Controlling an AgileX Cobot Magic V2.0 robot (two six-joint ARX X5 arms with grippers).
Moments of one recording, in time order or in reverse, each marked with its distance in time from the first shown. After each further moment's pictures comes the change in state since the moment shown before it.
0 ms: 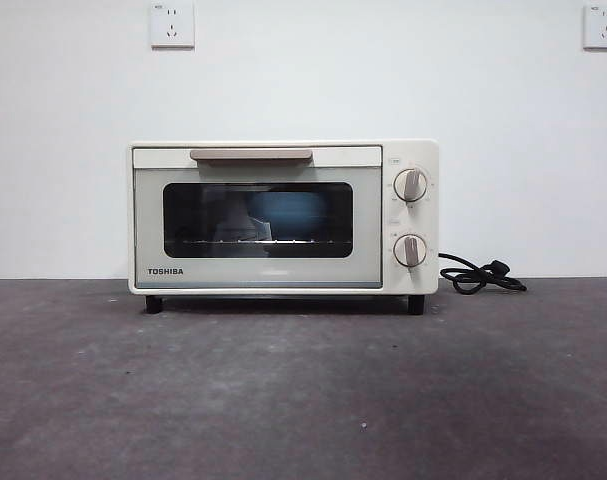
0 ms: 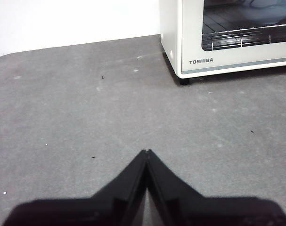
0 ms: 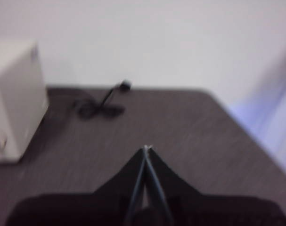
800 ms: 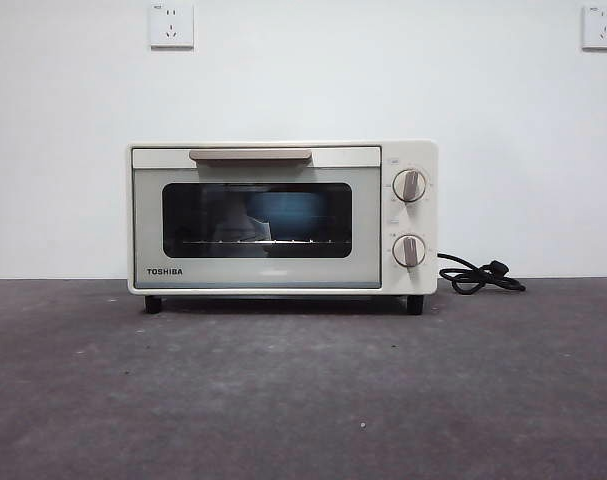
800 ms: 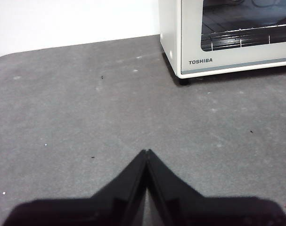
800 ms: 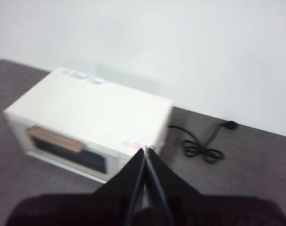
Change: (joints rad) left arm 0.000 0.000 0.000 0.000 0.000 0.000; right arm 0.481 0.960 1.654 -0.917 0.065 0.047
